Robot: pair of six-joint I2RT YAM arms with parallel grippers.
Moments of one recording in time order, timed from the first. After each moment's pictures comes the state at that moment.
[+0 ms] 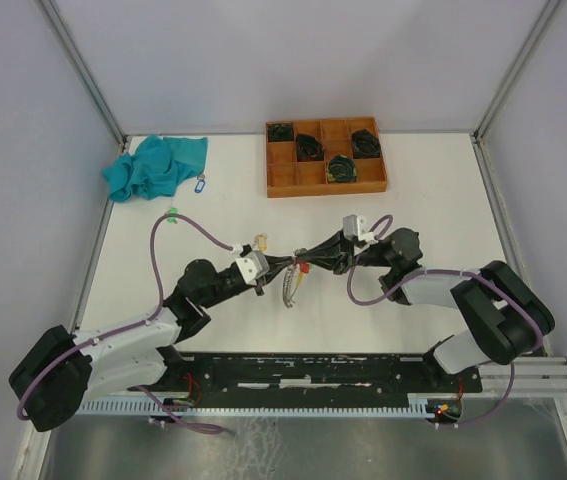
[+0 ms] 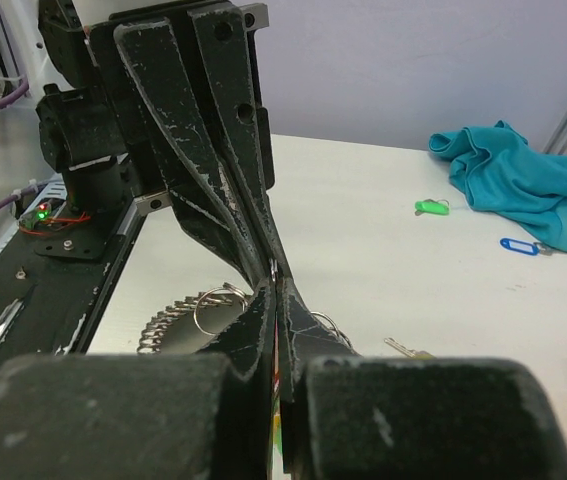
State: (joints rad) left arm -0.79 1.01 0.30 0.80 0.32 0.20; right arm 0.55 1.49 0.46 1.36 -1.02 0.15
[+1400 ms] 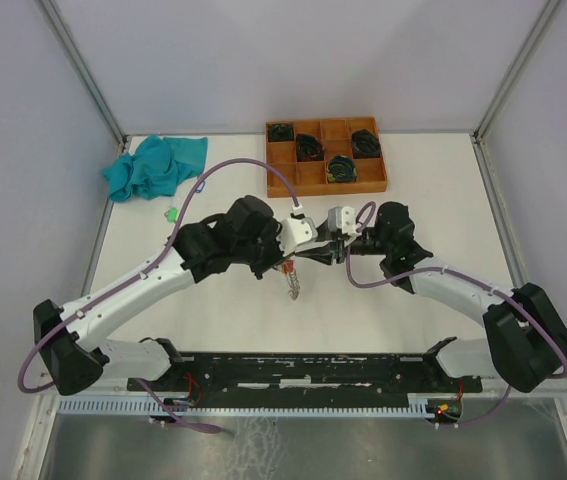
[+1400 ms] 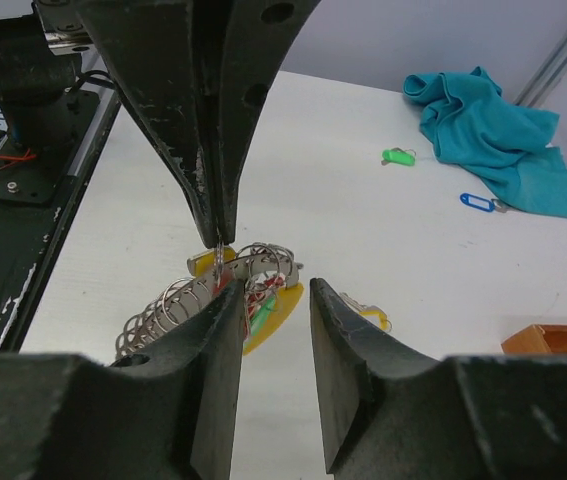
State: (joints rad) left arm -0.88 1.25 1.19 -0.73 0.13 0.35; right arm 0.56 1.31 0.65 0.61 -0.98 -0.27
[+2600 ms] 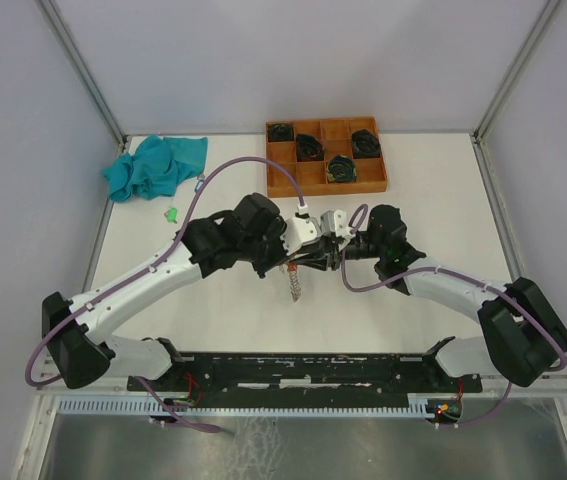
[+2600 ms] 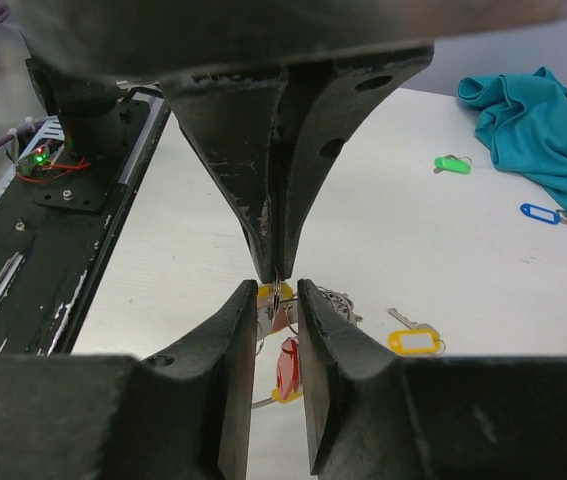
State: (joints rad) left arm -0.88 1.30 1.23 -0.76 0.13 0.36; right arm 0.61 1.36 0.65 0.65 -1.02 -0.20
